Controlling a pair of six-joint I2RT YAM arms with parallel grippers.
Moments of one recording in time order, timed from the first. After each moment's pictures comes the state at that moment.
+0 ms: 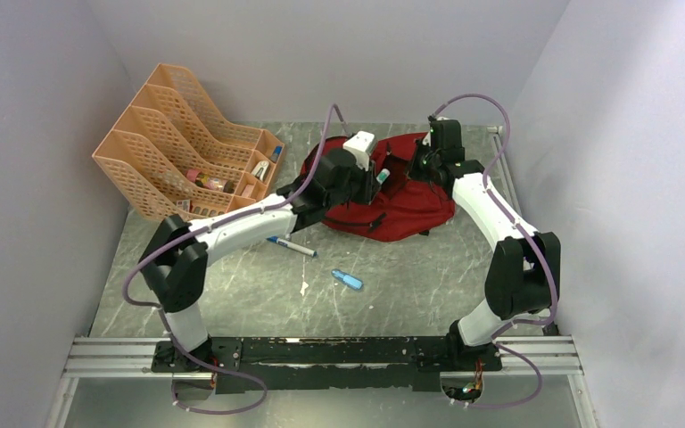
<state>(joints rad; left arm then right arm) -0.89 1.74 1.35 0.05 -0.12 -0.36 0.19 1.58 1.25 -0.35 -0.06 0.35</state>
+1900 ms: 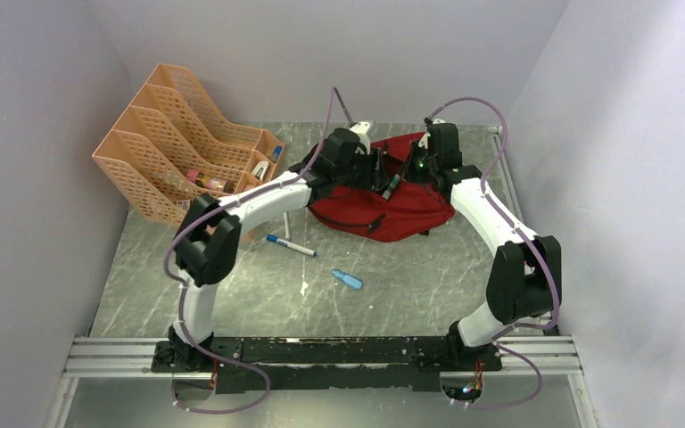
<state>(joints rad) -0.77 2.07 1.67 -0.06 0.12 -0.49 0.22 1.55 1.20 -0.28 -0.11 0.38</state>
